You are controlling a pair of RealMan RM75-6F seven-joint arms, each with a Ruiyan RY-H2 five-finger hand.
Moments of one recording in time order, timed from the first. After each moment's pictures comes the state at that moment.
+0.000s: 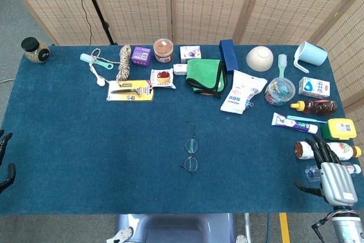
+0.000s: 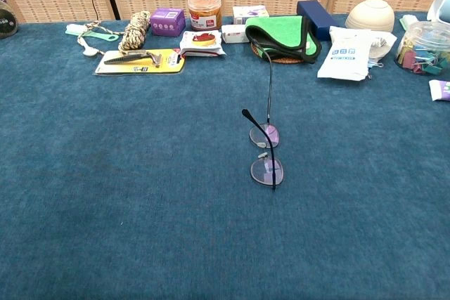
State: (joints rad) left arm -0.01 -0.94 -0.02 -1.88 1.41 1.49 0.18; right arm 0.05 -1.03 0.05 -1.88 -1.46 1.44 0.01
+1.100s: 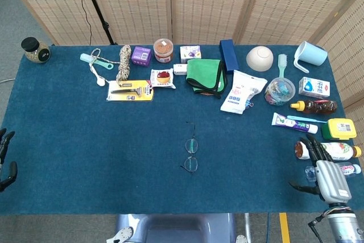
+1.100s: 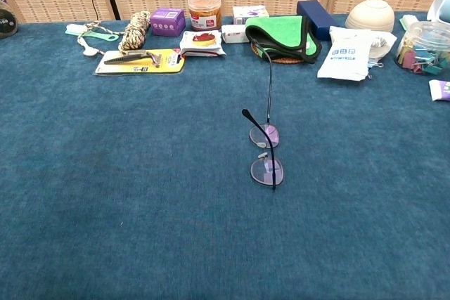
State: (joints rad) left arm -0.03 -0.95 -0.03 -1.87 1.40 1.48 0.18; right arm 0.08 -1.02 0.05 -1.89 -1.45 1.38 0.12
